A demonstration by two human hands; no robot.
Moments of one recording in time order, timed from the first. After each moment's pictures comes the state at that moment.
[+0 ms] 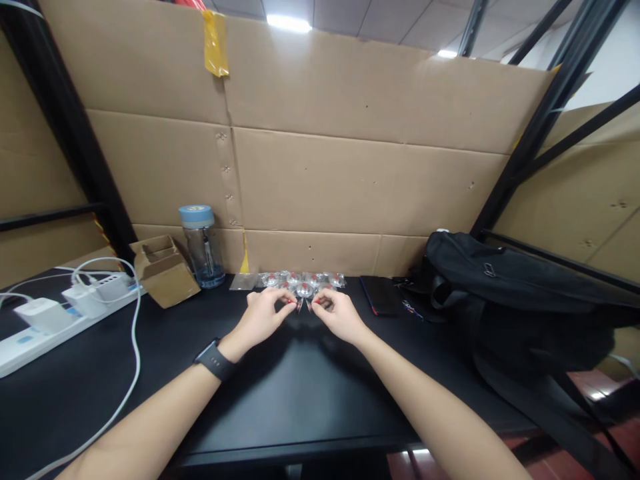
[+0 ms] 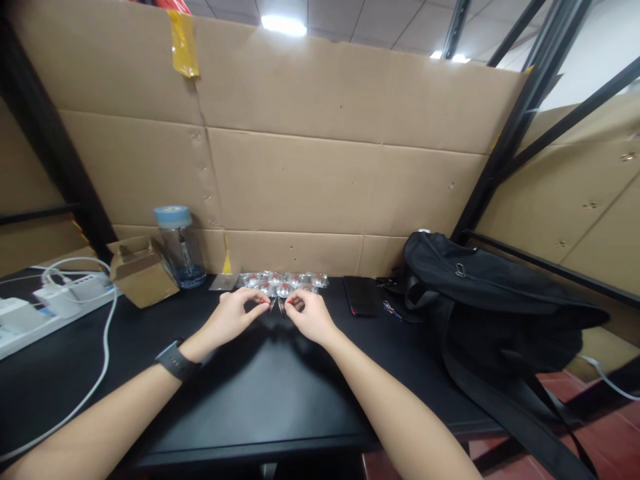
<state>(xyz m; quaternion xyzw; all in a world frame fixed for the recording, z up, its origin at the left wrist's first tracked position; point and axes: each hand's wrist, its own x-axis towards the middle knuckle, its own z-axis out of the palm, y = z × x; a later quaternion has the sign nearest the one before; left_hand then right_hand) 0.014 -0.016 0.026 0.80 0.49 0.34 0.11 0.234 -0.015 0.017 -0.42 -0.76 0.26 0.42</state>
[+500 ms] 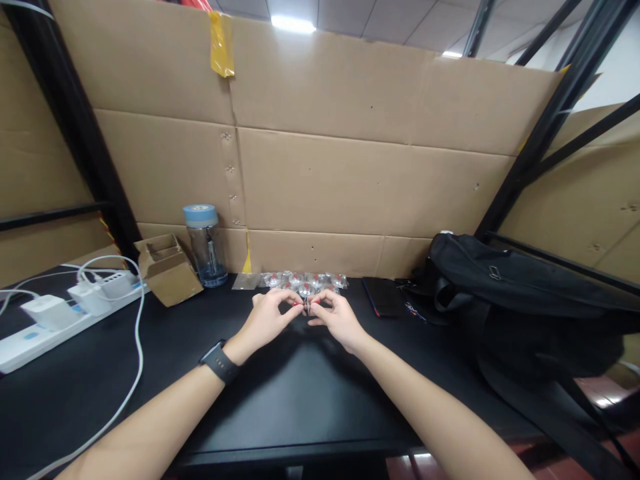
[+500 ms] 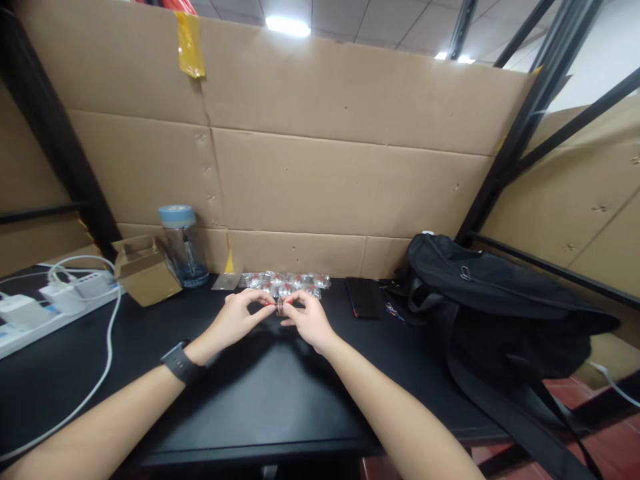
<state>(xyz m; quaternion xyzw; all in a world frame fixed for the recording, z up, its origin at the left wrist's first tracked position) 0.021 -0.023 0.026 0.79 0.48 0.37 0.14 0.219 -0.018 0.003 -0.35 -0.59 0.53 0.50</state>
